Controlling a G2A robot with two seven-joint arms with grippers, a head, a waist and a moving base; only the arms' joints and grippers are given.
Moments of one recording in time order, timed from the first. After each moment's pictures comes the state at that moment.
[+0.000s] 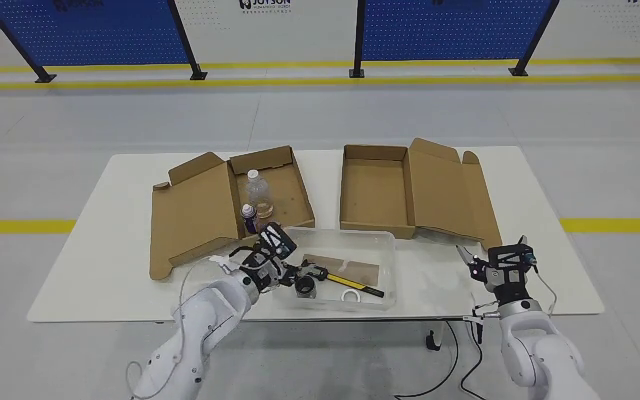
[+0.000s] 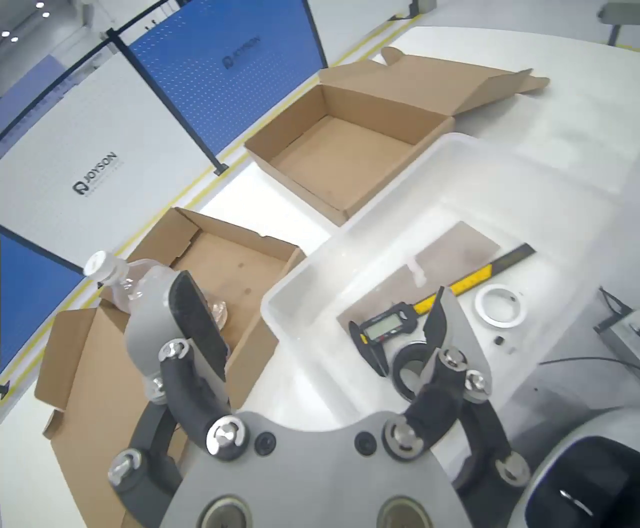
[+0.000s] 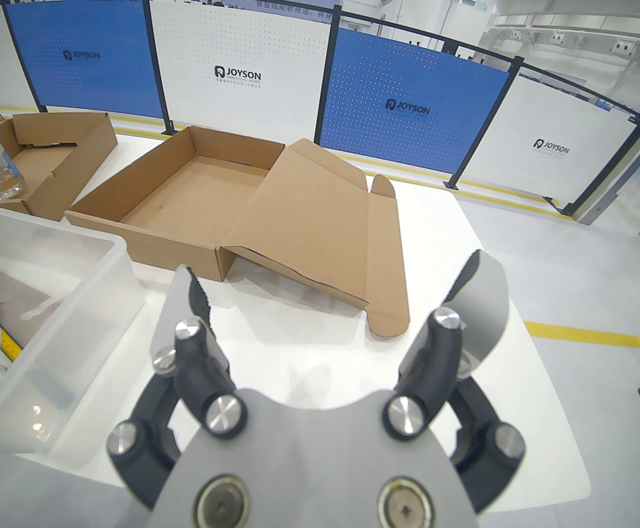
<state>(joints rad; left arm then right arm) 1.48 -1.25 -1.31 -1.86 1.50 -0.49 -0.37 -1.73 -1.15 1.60 -1.80 -1.33 0.00 0.00</state>
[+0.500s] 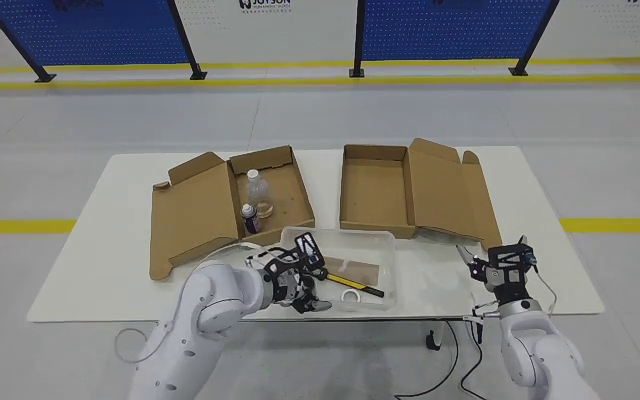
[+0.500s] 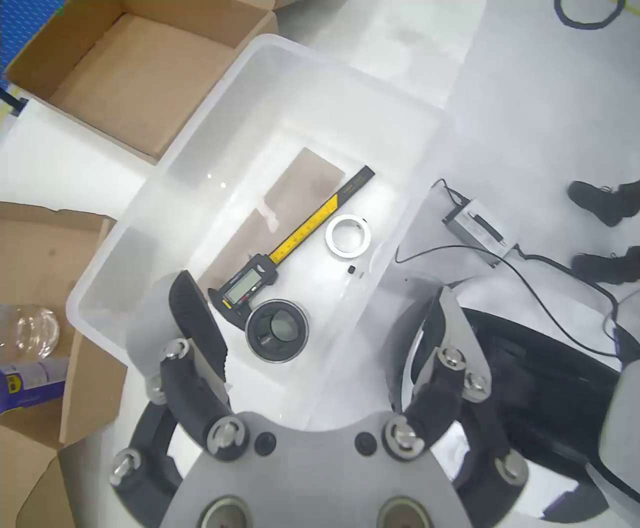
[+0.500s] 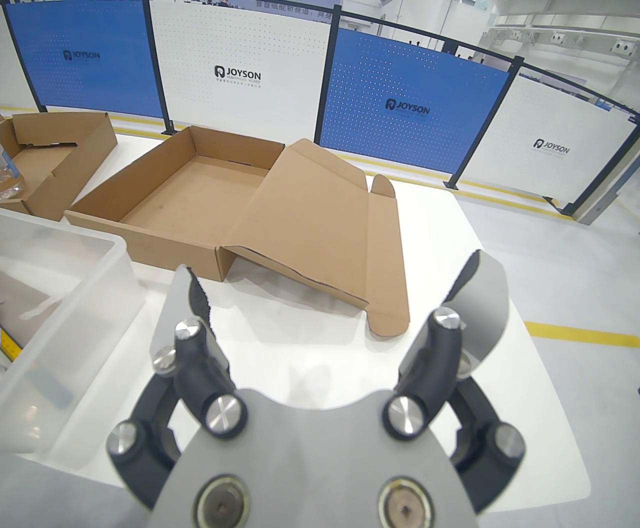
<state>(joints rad) 1.32 -1.24 -1.23 -1.83 1.00 -0.69 -1.01 -1.73 -1.15 1.60 -1.80 -1.33 0.00 0.00</state>
